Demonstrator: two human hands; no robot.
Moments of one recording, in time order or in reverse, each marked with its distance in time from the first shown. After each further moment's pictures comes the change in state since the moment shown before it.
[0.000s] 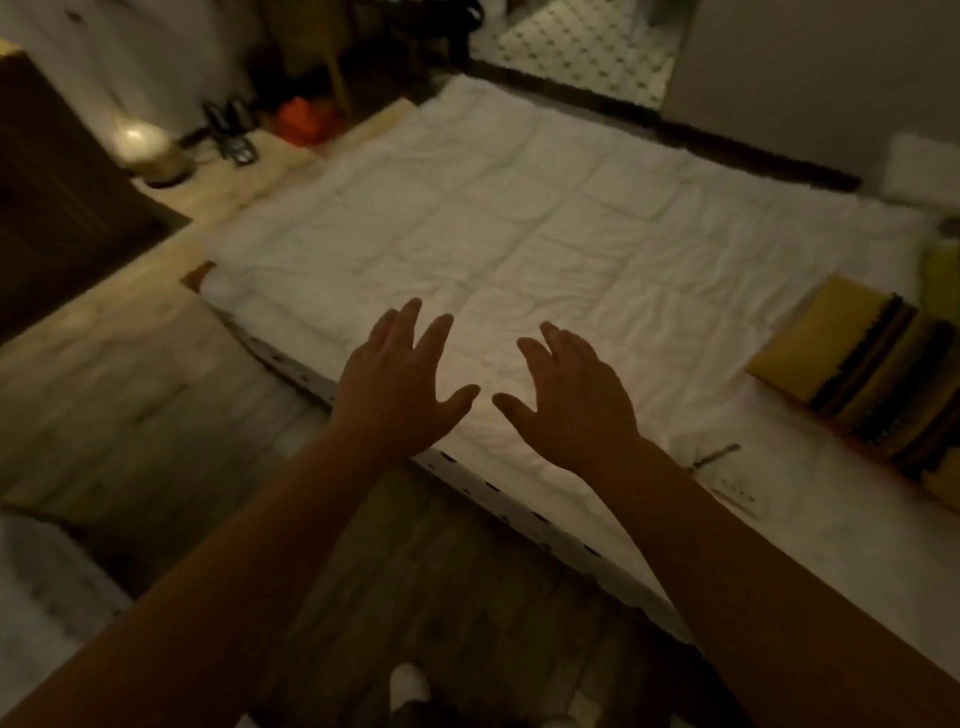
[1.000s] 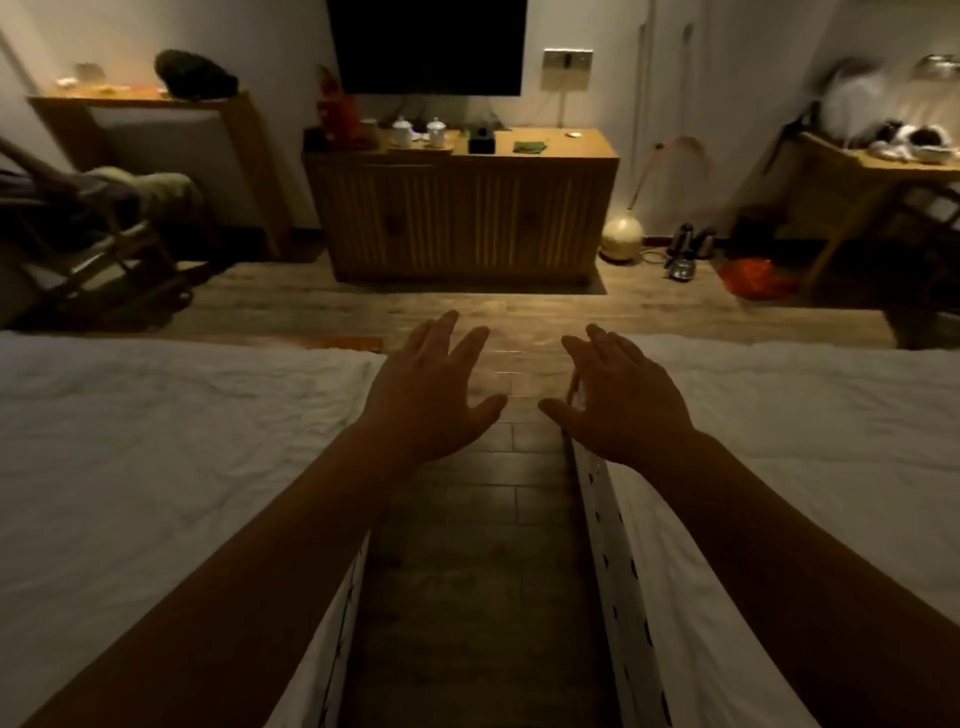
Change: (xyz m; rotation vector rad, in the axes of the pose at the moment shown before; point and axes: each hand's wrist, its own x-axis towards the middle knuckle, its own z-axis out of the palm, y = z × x) left_hand -0.138 -0.270 -0.172 0.136 0.181 -0.853; right_hand 0.179 -0.382 -0.001 -0.029 -0.033 -0.954
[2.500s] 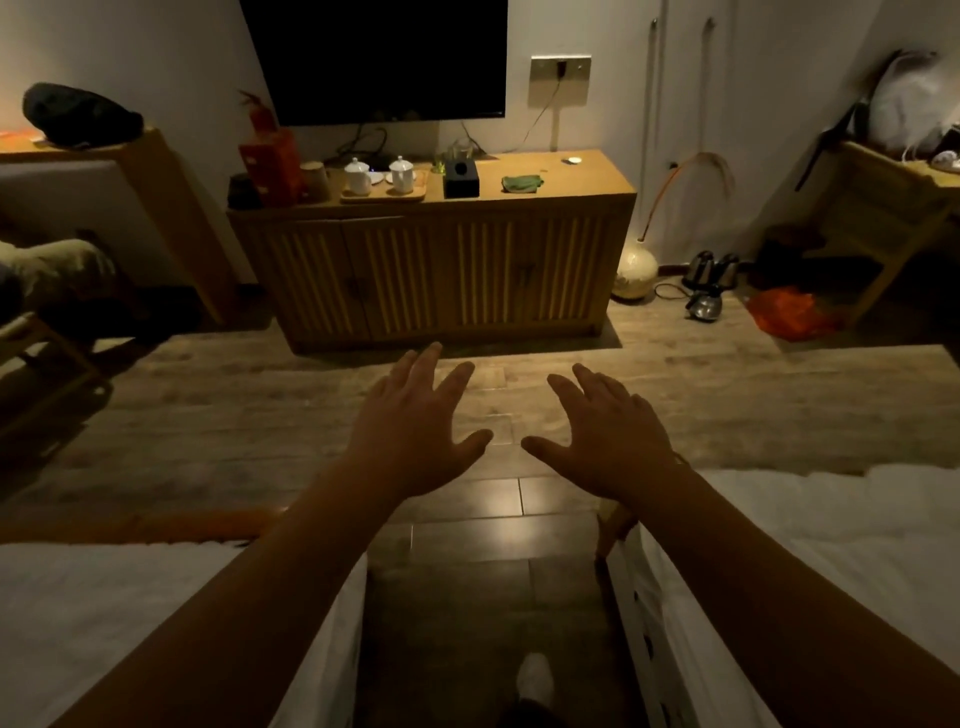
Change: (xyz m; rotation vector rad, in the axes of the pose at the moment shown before) left_hand 0.531 -0.210 0.116 0.059 -0.124 0.019; right_hand 0.551 0.084 0.151 0.022 -0.058 0.089
